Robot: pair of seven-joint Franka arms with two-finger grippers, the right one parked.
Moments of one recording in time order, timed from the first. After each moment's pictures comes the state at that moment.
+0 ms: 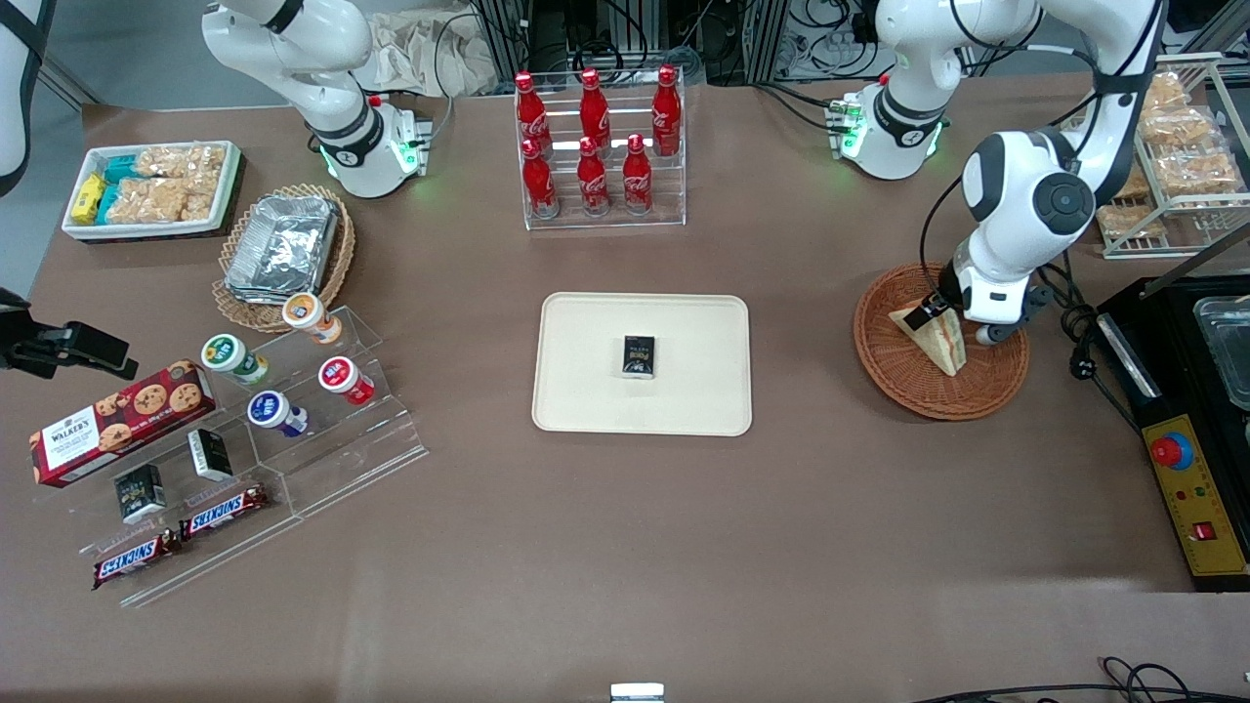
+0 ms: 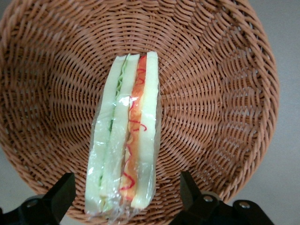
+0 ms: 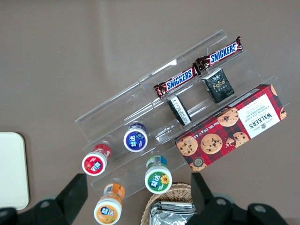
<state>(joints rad) 0.11 -0.05 -0.18 -2.63 -0.05 2.50 -0.67</state>
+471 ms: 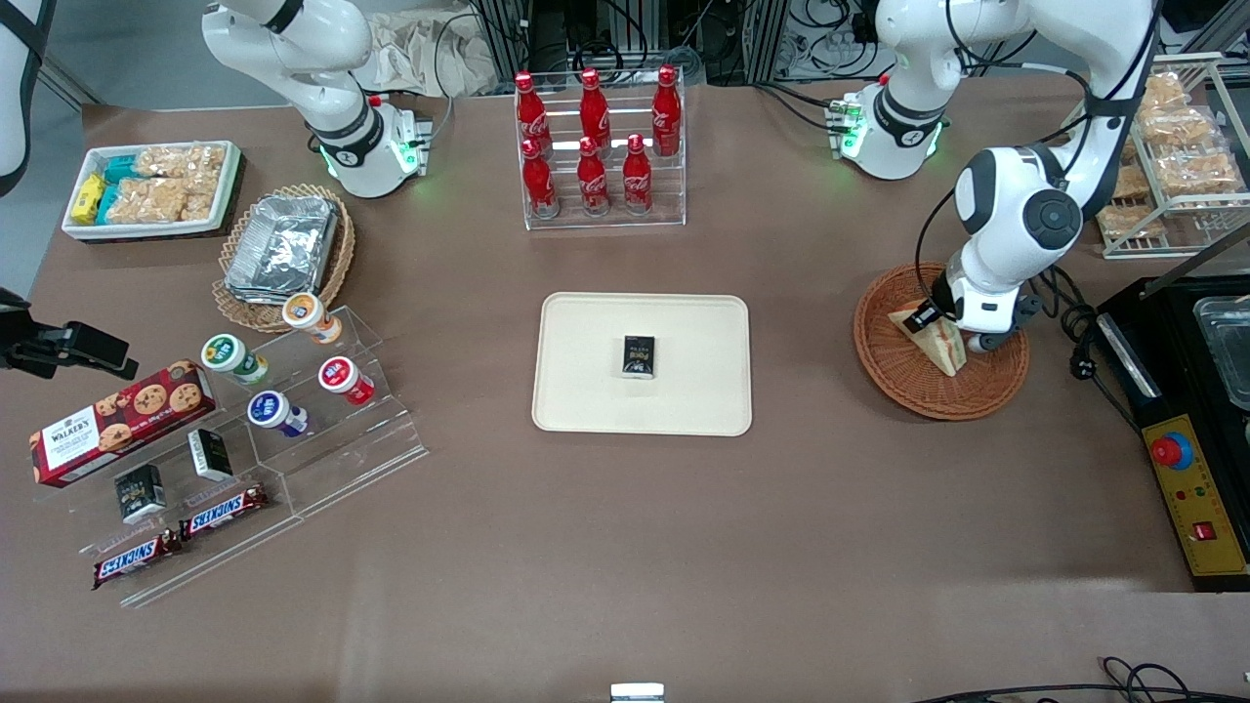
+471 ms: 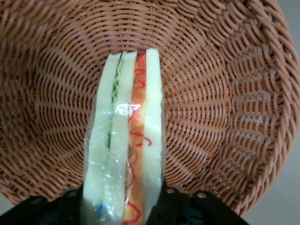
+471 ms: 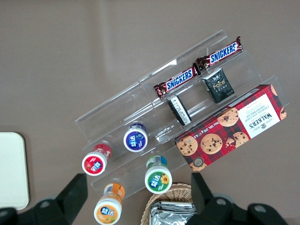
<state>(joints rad) 0.11 0.01 -0.17 -2.63 -0.05 2.56 -0.67</state>
